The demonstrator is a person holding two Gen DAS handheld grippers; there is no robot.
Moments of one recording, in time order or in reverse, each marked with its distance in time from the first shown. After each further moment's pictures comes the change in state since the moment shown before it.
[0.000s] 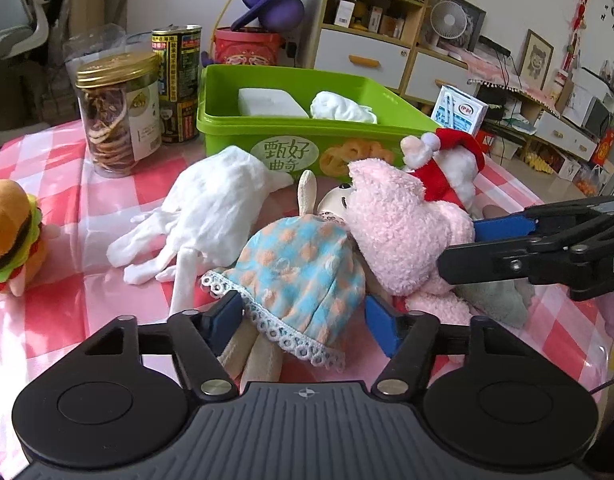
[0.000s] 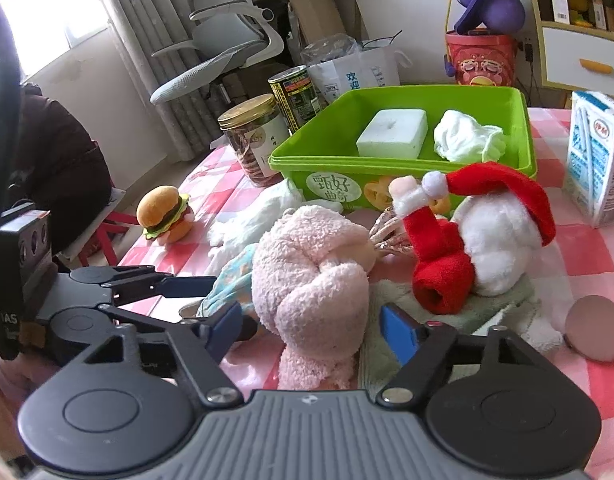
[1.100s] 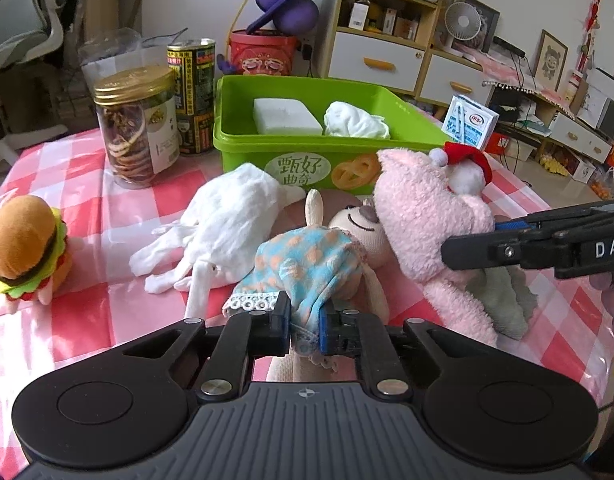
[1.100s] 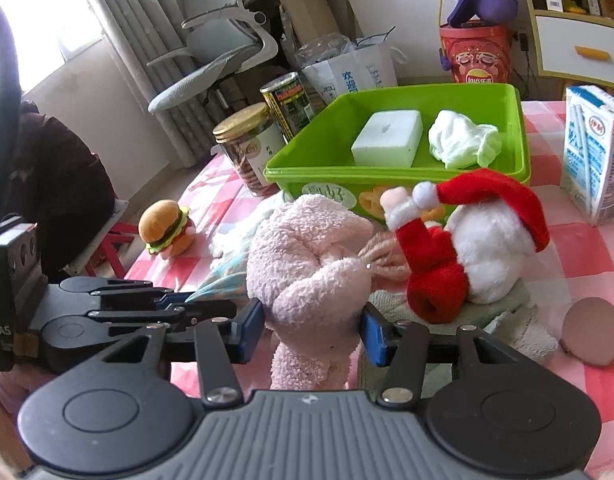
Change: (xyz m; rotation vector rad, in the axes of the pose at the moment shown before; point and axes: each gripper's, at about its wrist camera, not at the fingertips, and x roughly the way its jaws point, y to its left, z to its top) left arm -0.016 -0.007 0.011 -0.007 0.004 0.064; right arm -0.011 -0.007 0.009 0.045 -0.004 0.018
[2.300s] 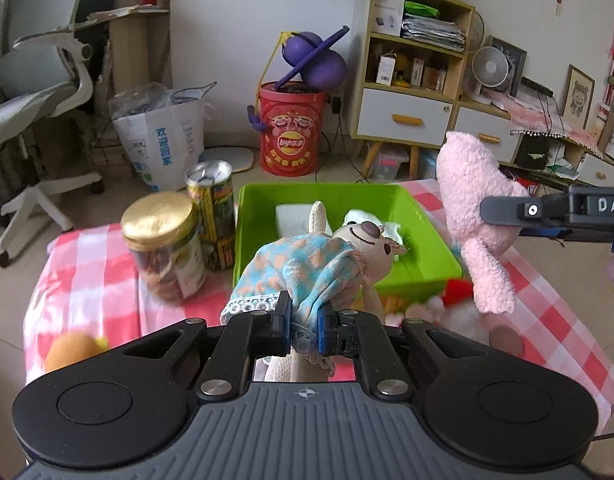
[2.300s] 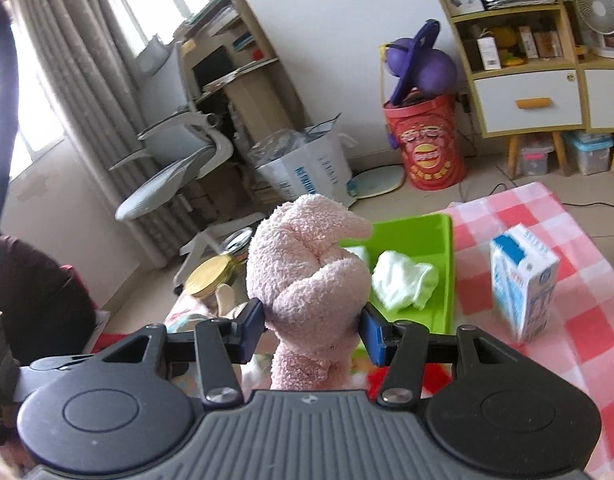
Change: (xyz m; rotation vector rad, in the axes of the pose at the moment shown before) left arm -0.030 -0.024 0.113 -0.014 -0.087 0.111; right arm -0.060 -0.027 0.105 0.145 -0.216 -0.101
